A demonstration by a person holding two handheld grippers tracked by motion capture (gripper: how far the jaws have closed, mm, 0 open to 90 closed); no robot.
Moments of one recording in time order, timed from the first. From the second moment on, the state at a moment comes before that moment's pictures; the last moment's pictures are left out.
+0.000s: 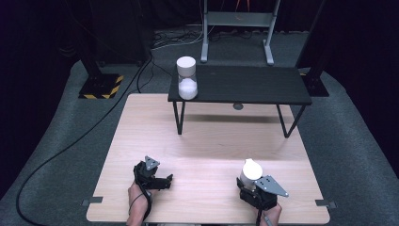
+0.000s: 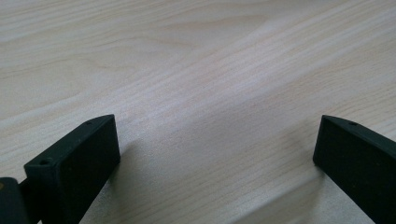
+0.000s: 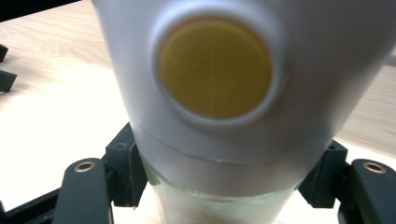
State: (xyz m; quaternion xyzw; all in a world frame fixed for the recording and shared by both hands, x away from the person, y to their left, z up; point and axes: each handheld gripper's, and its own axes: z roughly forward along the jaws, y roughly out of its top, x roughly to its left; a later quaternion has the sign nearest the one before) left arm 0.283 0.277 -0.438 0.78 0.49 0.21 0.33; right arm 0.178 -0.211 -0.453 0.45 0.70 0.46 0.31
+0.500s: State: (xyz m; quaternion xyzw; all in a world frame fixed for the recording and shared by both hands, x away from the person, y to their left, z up) left arm 0.283 0.277 -0.438 0.78 0.49 0.21 0.33; right arm 0.178 -0.222 -0.438 0.46 0.69 0.46 0.32
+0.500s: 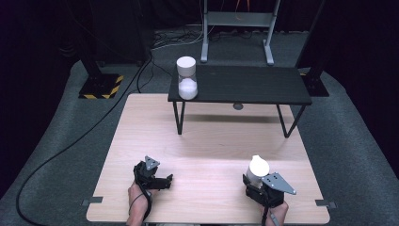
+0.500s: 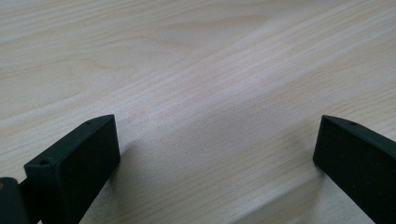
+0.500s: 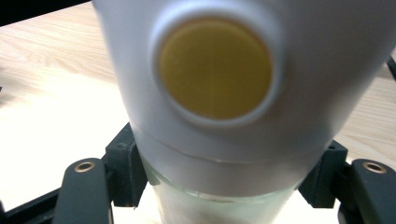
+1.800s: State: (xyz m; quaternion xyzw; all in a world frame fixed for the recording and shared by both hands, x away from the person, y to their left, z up) left arm 0.283 0.277 -0.439 0.78 0.49 0.21 0.34; right arm 0.188 -0.250 -0.400 0.49 0.67 0.44 0.34
